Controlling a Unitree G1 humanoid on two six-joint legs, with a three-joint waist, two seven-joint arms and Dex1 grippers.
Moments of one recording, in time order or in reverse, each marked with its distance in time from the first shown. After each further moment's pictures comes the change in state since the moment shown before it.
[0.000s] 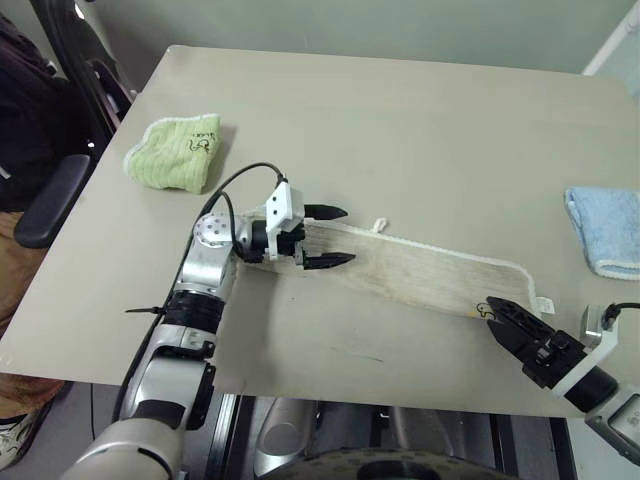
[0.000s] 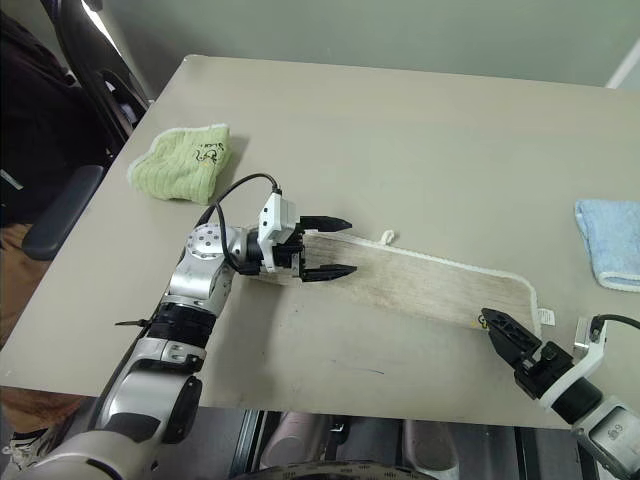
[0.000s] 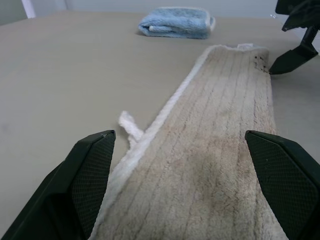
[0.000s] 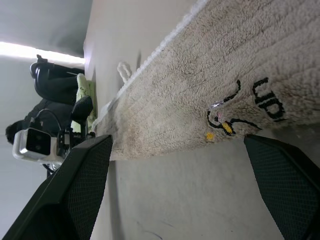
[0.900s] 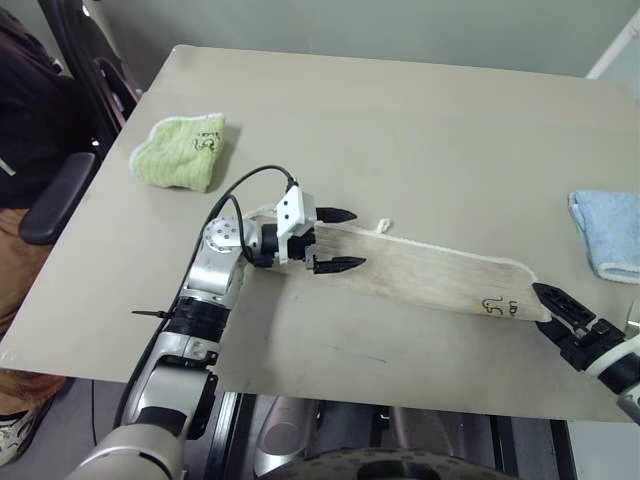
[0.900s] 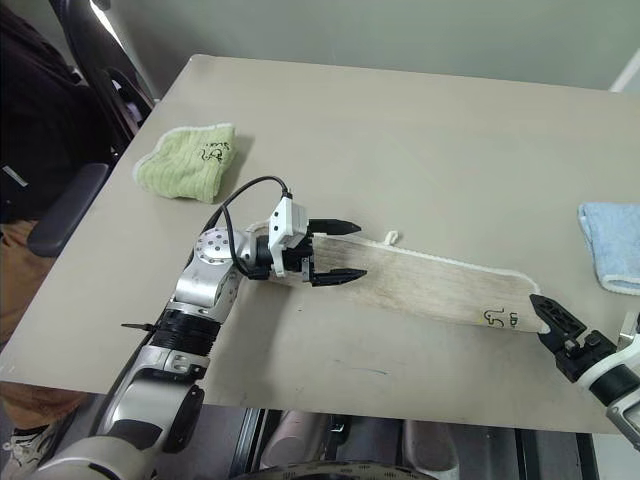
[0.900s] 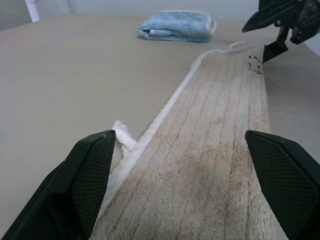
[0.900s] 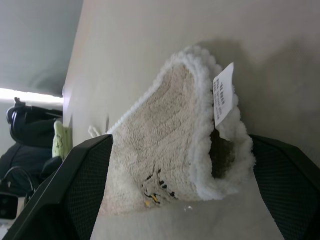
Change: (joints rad) left arm 0.028 -0.010 -0.031 -0.110 -0.003 0.060 0.076; right arm -0.097 -0.084 -0.081 0.256 -0.067 0.001 0.055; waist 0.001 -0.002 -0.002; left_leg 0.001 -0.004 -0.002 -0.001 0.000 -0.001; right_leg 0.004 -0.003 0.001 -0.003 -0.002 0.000
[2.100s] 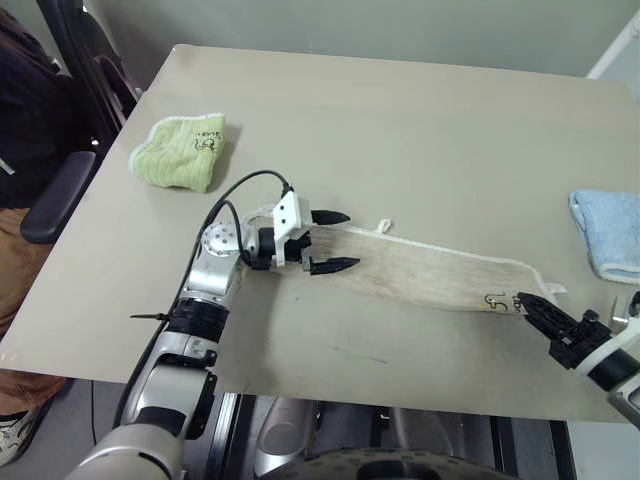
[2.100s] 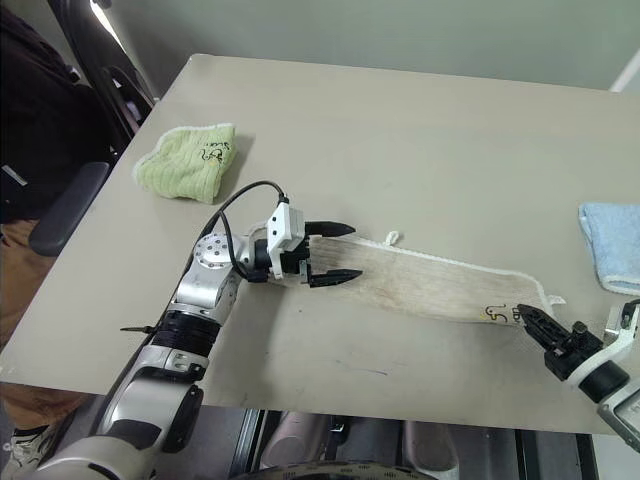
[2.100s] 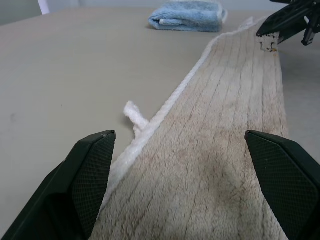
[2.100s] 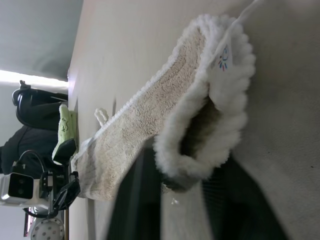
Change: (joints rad) left arm 0.000 0.004 0.000 0.106 0.017 -0.097 0.005; right arm -0.035 0.002 0.020 -0.008 -0.003 0.033 0.004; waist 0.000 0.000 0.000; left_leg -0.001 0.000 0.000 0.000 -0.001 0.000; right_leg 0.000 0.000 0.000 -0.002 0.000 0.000
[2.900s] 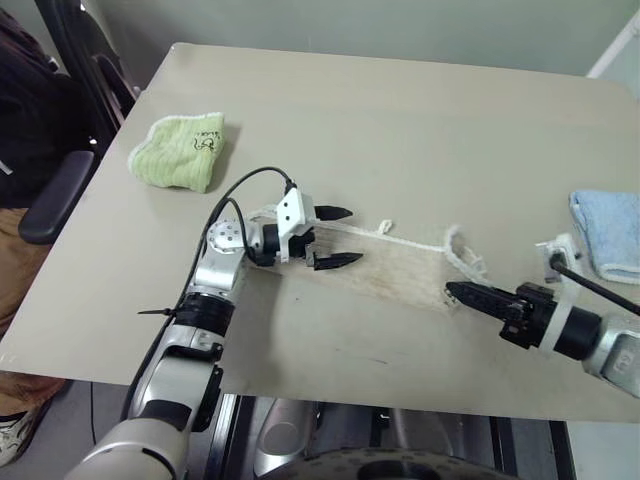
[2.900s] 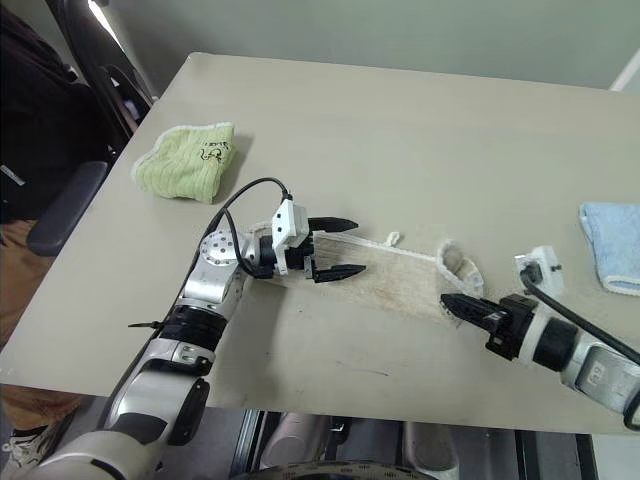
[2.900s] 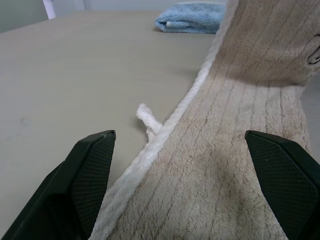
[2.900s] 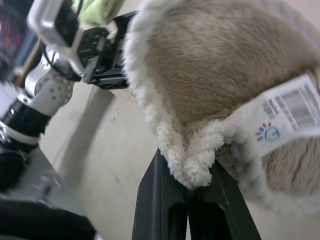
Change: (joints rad) left arm -0.037 -0.028 0.001 0.066 0.019 -0.060 0.017; right arm -0.258 -0.283 0.216 -0.466 -0.180 0.038 0.005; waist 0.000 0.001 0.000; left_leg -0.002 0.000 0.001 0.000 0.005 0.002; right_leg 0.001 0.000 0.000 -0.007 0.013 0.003
